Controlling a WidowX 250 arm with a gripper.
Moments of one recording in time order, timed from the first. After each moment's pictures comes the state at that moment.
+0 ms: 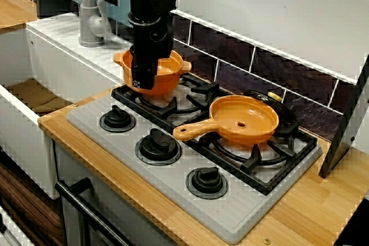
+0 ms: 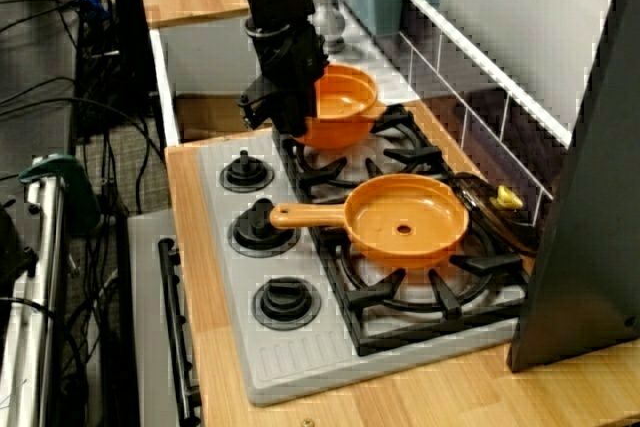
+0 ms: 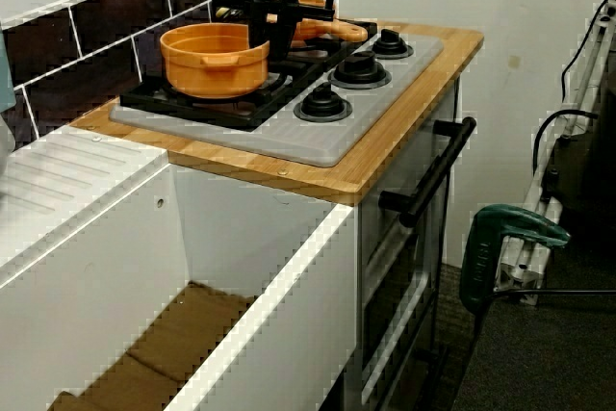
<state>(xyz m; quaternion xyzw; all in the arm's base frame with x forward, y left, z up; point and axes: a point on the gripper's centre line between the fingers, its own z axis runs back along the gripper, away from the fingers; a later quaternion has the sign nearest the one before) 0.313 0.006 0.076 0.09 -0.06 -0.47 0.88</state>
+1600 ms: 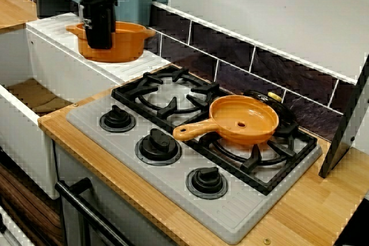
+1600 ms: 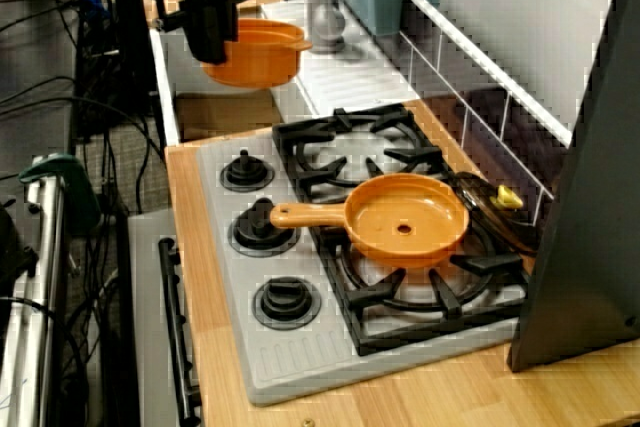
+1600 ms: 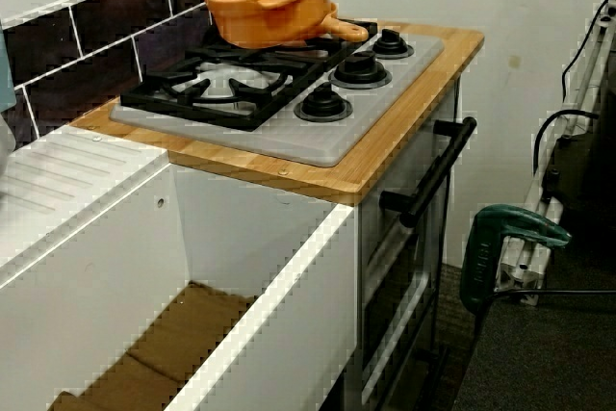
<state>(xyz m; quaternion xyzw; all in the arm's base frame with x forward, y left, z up) 0.253 0.025 0.148 -0.05 -0.04 -0.44 0.89</state>
